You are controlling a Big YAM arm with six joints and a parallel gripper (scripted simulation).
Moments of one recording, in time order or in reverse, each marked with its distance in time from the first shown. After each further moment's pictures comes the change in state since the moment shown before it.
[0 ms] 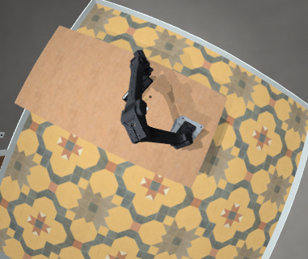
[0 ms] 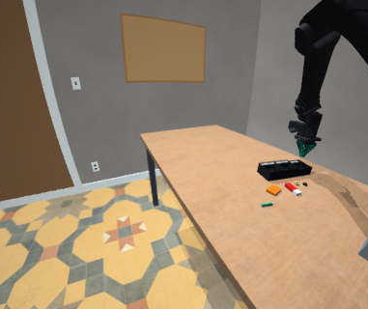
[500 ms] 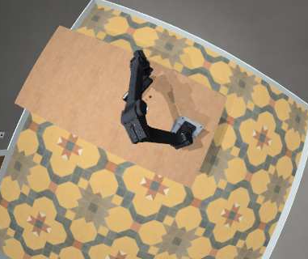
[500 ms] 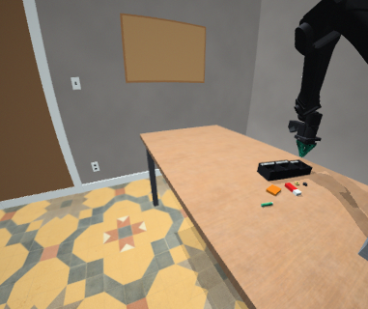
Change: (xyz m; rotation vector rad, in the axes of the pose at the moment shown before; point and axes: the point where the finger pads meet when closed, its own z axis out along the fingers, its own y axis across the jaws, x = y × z) arm -0.001 0.000 -0.001 0.001 -0.004 -0.001
